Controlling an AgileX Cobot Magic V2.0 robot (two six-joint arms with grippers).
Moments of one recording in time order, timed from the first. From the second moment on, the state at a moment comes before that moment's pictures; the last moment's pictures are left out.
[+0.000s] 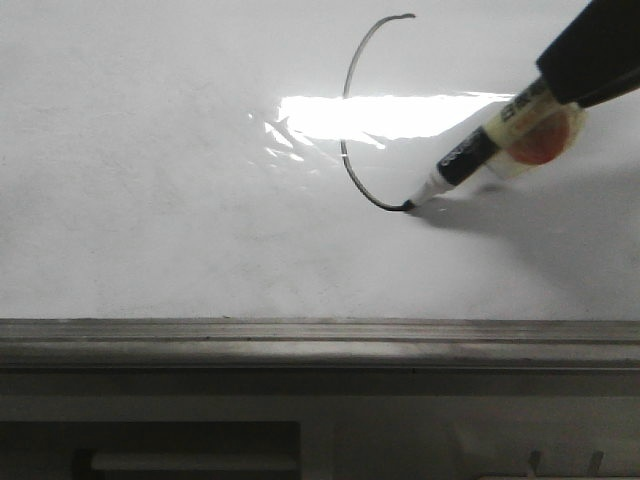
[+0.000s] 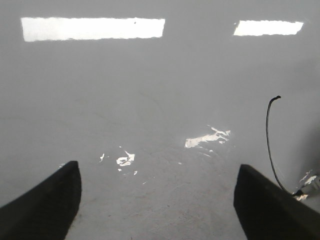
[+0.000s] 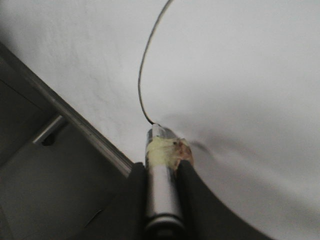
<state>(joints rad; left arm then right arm) -0.42 0.61 -0.50 -0.77 0.17 0.62 0.32 0.94 -0.77 0.58 0.71 -0.59</state>
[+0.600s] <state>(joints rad) -0.42 0.61 -0.50 -0.77 0.17 0.62 0.43 1.01 -0.77 0.75 0.59 -0.68</state>
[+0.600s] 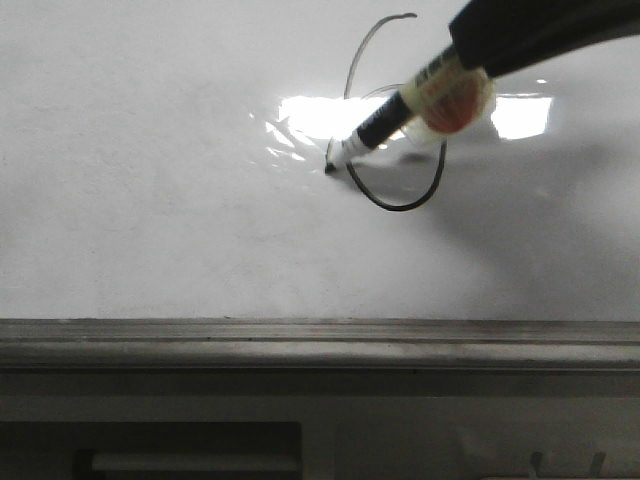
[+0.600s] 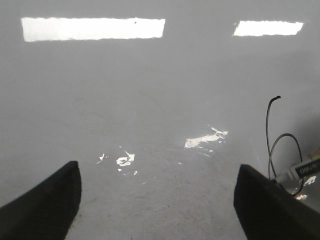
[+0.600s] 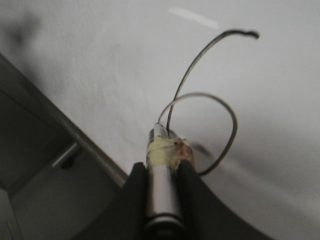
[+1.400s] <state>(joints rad) -0.98 1.01 -0.74 -0.73 0.21 0.83 0.41 0.94 -0.95 0.65 0.94 -0.68</state>
